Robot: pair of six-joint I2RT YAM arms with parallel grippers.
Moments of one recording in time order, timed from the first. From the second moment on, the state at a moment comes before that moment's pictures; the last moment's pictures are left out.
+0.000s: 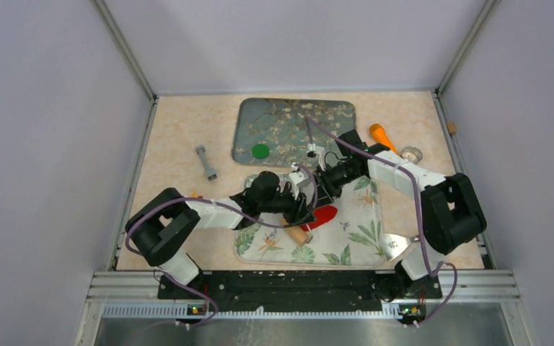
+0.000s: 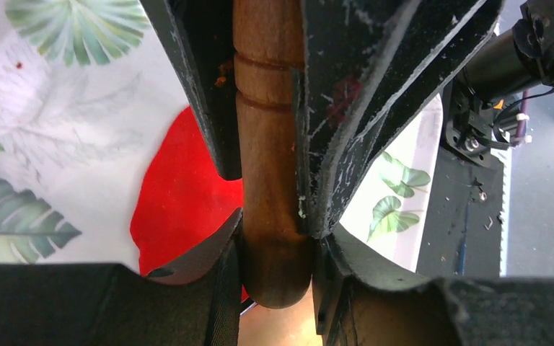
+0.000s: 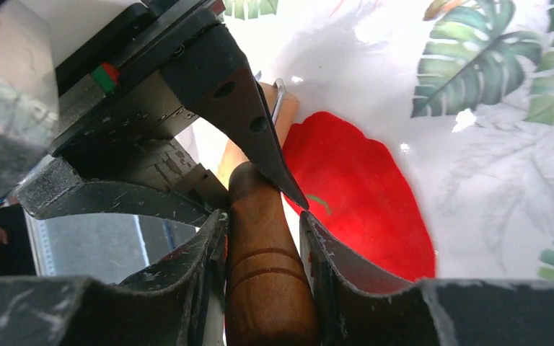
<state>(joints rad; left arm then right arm) -0.82 1.62 0.64 0.54 0.55 -0.25 0.47 1.61 1.07 -0.65 -0.87 -0.32</state>
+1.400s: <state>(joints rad) -0.75 1.61 0.65 0.50 0.57 -0.23 0.45 1.70 1.10 -0.60 -0.90 -0.14</state>
